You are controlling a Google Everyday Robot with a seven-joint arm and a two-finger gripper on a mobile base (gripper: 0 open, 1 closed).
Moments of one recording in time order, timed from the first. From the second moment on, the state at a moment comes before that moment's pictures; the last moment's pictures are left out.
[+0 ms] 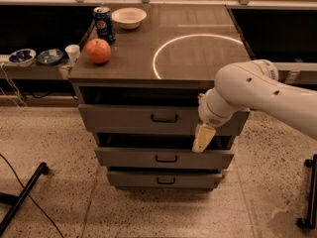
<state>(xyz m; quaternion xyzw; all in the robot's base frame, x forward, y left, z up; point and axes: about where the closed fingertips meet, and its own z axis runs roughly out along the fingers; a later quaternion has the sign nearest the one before) 0.580 -0.140 0.704 -0.63 0.75 -0.02 0.21</state>
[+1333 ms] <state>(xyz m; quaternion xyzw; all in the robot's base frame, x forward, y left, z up) 0.609 -0.146 0.666 -0.64 0.74 0.03 0.20</state>
